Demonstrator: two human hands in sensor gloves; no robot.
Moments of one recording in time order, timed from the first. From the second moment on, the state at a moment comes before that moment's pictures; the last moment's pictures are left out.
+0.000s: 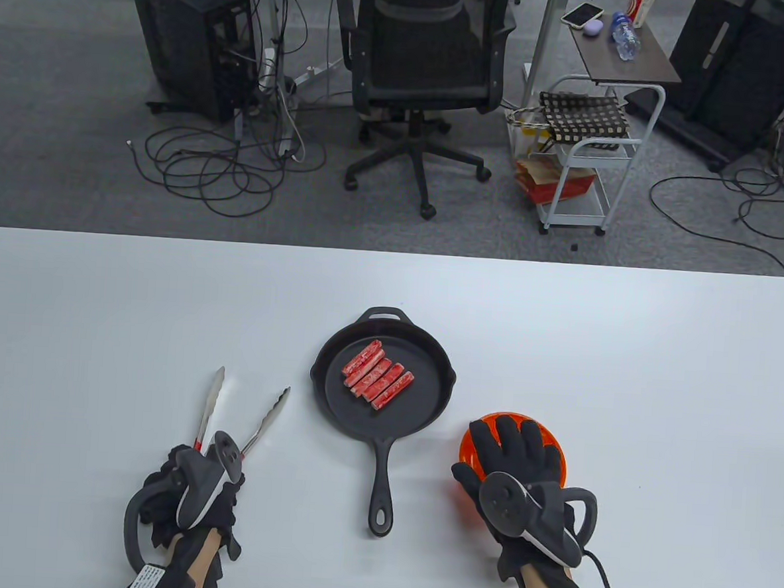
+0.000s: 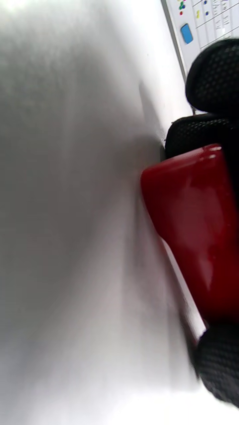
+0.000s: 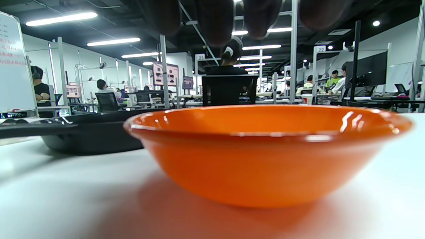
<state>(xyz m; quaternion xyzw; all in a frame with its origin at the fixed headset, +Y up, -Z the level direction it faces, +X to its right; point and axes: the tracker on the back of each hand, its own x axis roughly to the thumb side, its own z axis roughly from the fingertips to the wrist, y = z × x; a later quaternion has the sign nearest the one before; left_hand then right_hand) -0.276 -0.756 -0.299 -0.16 0.25 -0.07 0.95 0.141 -0.722 -0.275 0.07 -0.09 0.99 0.06</state>
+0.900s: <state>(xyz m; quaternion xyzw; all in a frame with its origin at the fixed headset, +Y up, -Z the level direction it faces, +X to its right) -0.204 -0.729 -0.277 -0.05 -0.15 -0.01 0.99 0.133 -0.727 -0.275 0.09 -0.04 0.99 0.06</state>
